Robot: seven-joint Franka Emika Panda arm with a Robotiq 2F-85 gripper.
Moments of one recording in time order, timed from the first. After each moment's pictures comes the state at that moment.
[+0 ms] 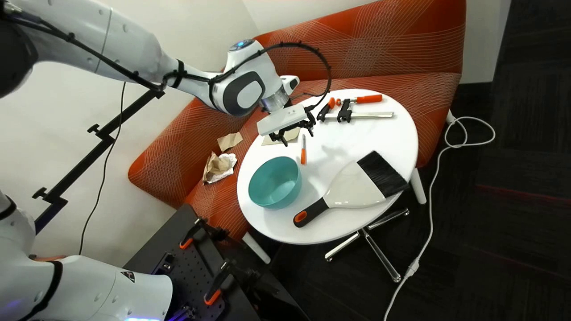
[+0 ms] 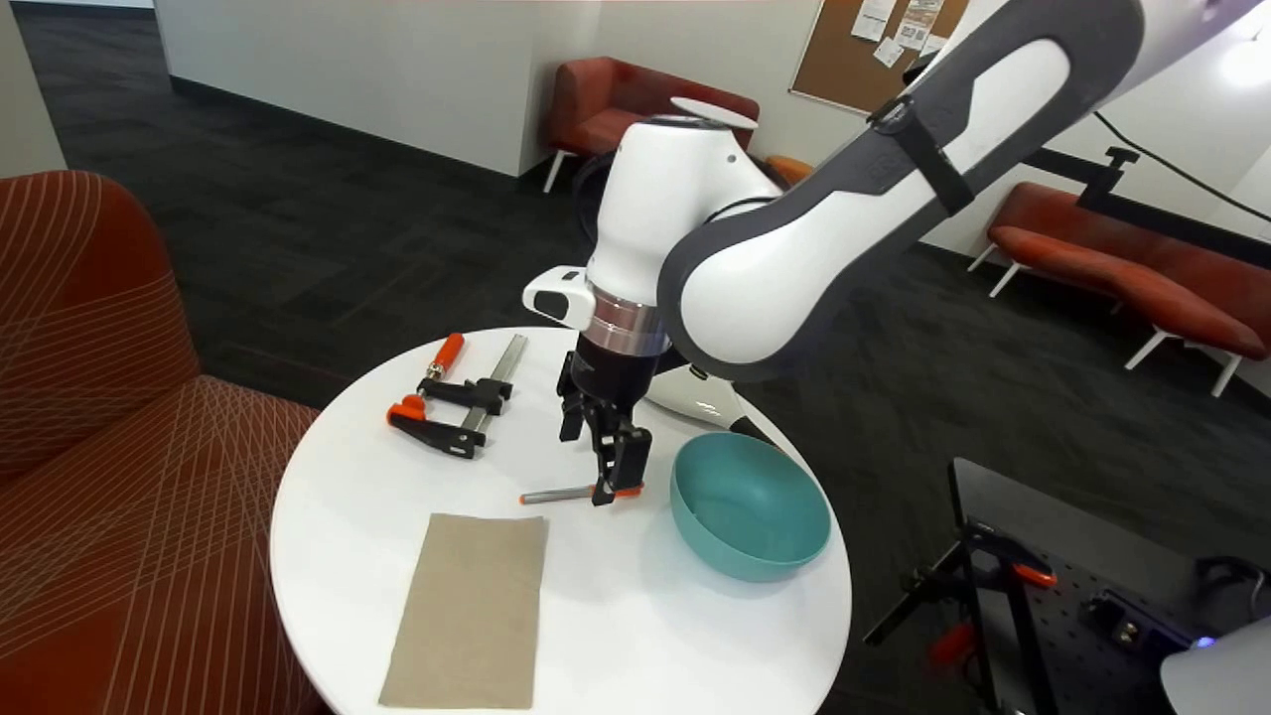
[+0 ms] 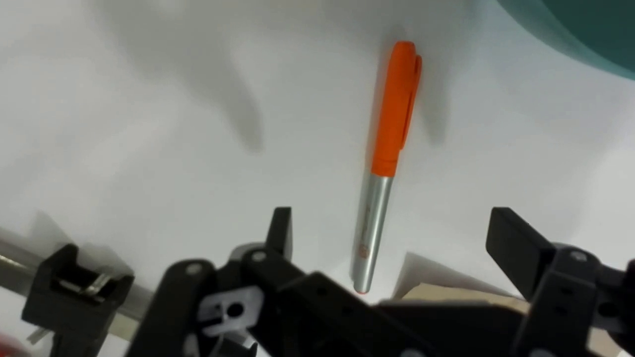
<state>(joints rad) -0.06 0.68 0.09 -1.95 -0.02 2.65 -0.85</state>
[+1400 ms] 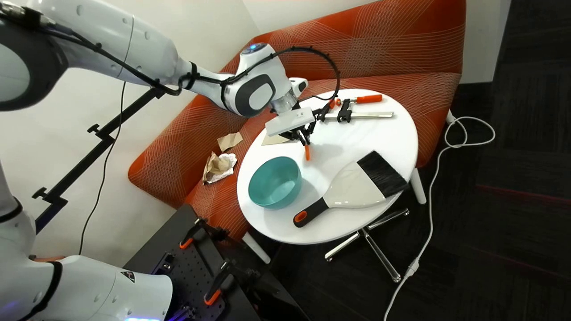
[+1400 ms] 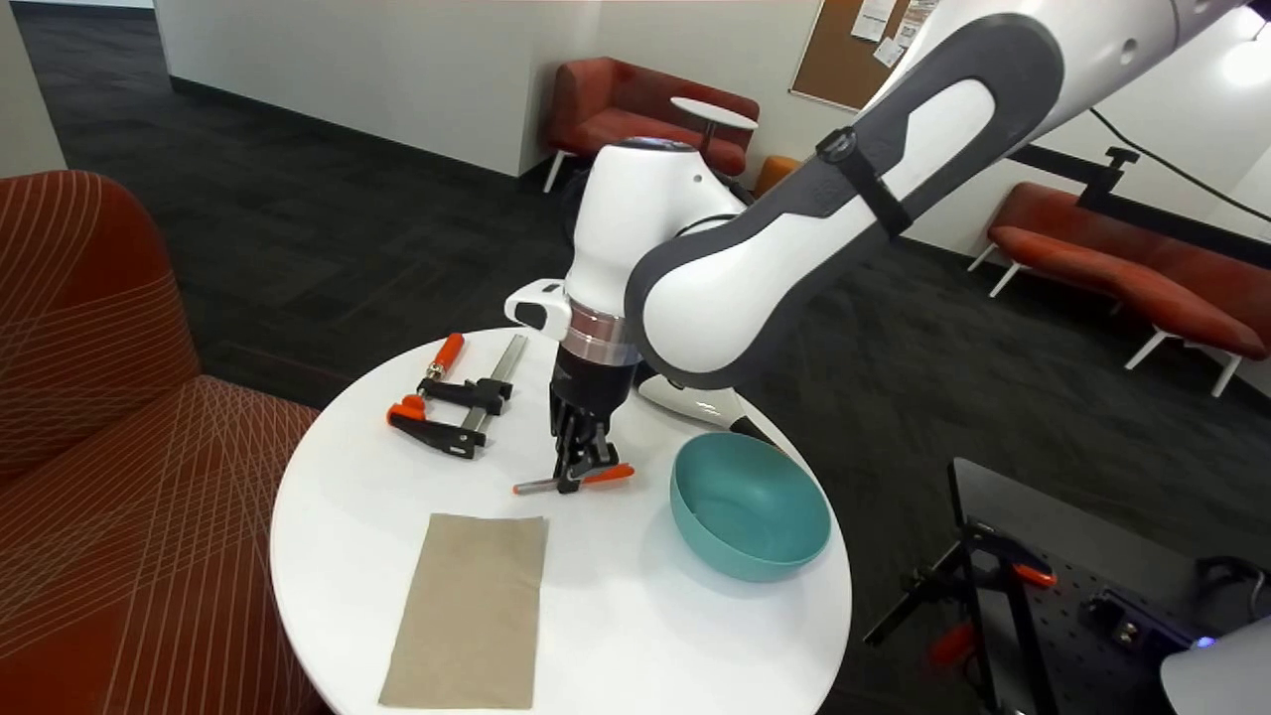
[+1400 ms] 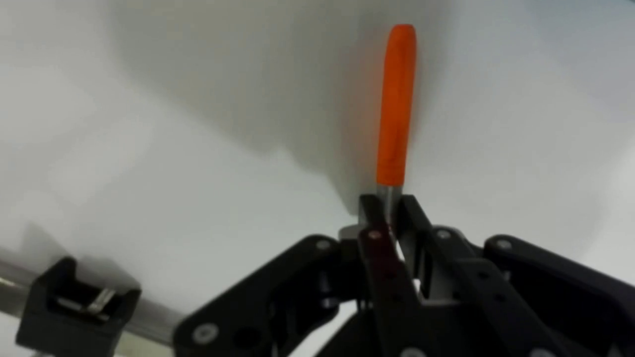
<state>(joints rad) -0.08 0.77 0.11 -1.86 -0.03 2.62 -0.82</state>
